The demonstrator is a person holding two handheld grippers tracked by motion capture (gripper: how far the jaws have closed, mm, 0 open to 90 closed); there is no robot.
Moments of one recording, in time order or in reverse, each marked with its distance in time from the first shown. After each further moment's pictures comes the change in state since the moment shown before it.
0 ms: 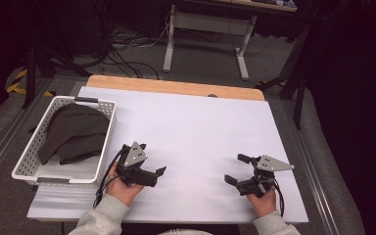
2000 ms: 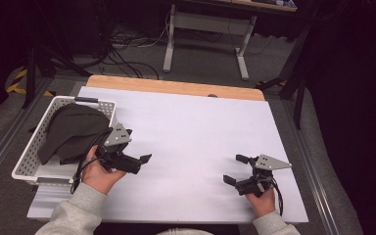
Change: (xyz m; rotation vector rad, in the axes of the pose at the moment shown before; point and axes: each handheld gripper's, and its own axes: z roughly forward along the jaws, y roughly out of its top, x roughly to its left) left arm 0.035 0.048 -0.054 0.088 -0.008 0.037; right arm -0.002 -0.001 0.005 0.021 0.022 0.017
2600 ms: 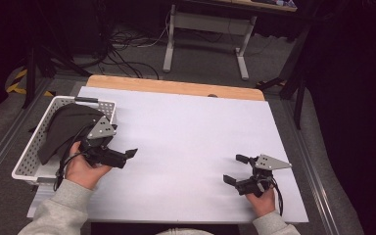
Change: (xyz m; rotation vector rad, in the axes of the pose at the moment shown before) left arm 0.026 -0.003 -0.027 0.029 0.052 -0.029; right arm 0.000 0.000 0.000 0.000 -0.001 0.001
